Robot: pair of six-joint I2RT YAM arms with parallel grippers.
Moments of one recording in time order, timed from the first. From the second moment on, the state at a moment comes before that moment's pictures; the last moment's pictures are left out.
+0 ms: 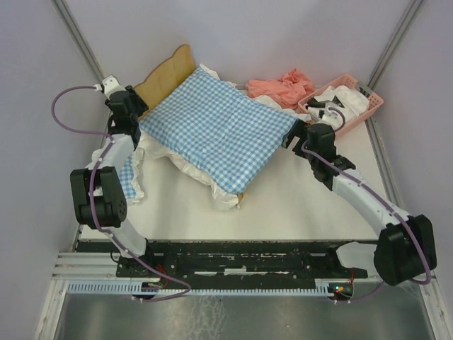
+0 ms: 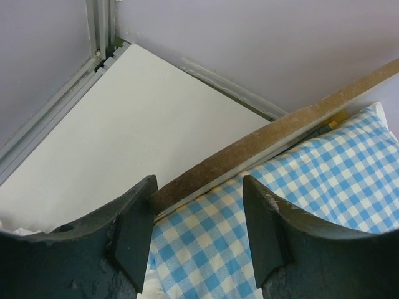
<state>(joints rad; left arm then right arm) 0.07 1.70 1.23 0.25 -0.23 -0.39 0.37 1.23 0.86 -0.09 0.27 0.58</state>
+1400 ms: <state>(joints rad) 0.18 1.84 1.36 0.29 -0.07 -0.40 0.06 2.01 1.04 0.59 -0.02 1.06</state>
